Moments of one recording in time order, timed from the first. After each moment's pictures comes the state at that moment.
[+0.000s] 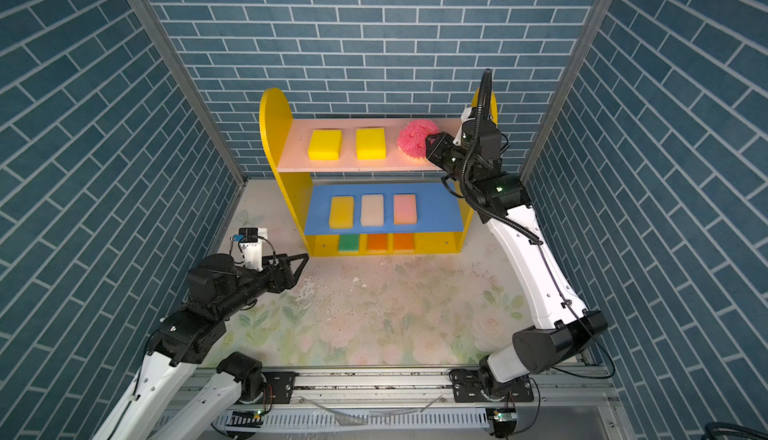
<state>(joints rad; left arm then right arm) -0.36 0.58 0.74 -0.51 0.22 -0.49 0.44 1.50 1.84 -0.56 -0.03 0.75</state>
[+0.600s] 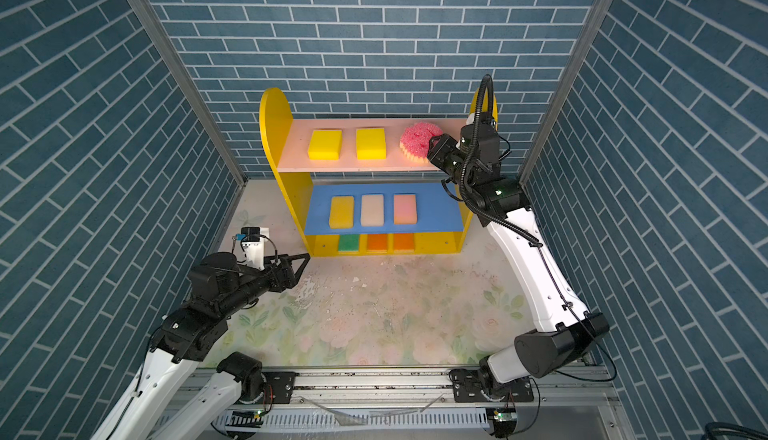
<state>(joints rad) -0.36 0.60 0.74 -0.51 0.23 -0.50 0.44 1.47 1.78 -0.55 0.08 0.75</state>
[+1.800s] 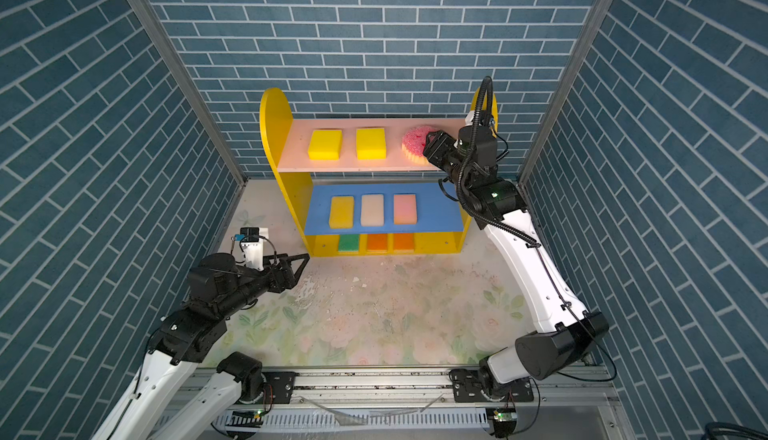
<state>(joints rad) -0.36 0.60 0.74 -0.51 0.23 -0.48 0.45 1.47 1.75 -0.46 0.12 0.73</state>
